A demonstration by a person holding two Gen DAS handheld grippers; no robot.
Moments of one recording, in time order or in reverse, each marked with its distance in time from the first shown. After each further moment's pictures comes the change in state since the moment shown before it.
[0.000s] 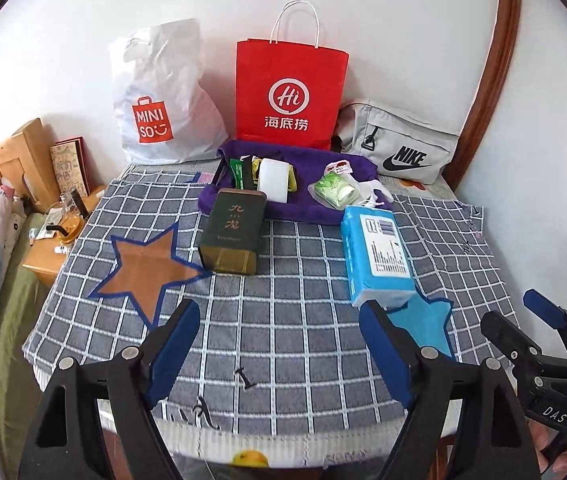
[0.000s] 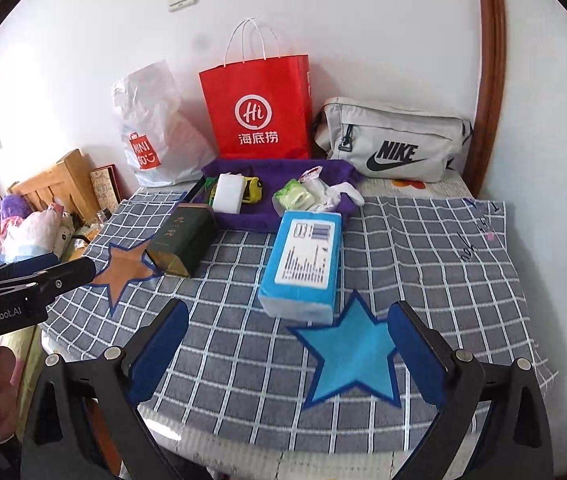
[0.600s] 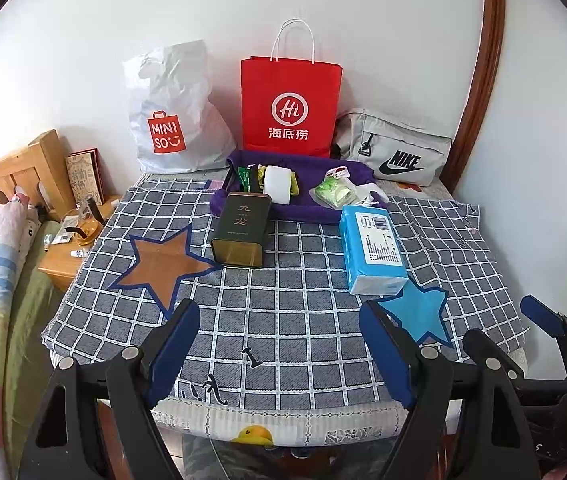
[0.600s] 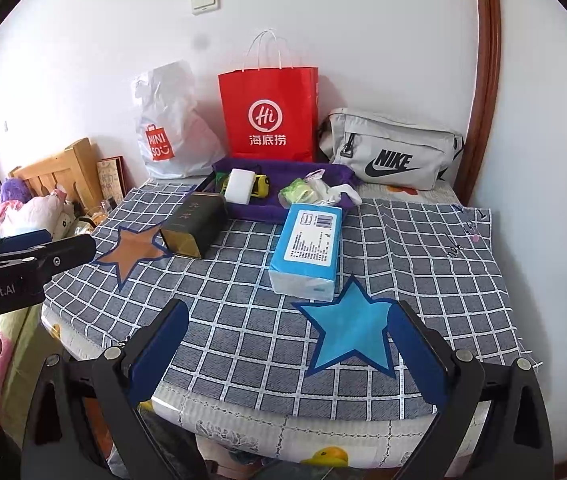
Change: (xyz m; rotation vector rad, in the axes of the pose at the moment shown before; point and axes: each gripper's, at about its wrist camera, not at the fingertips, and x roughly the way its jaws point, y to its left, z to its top) left arm -0.039 -0.007 -0.025 0.018 -0.053 0.035; right arm -0.039 0.023 -0.036 -0.064 -0.042 -0.027
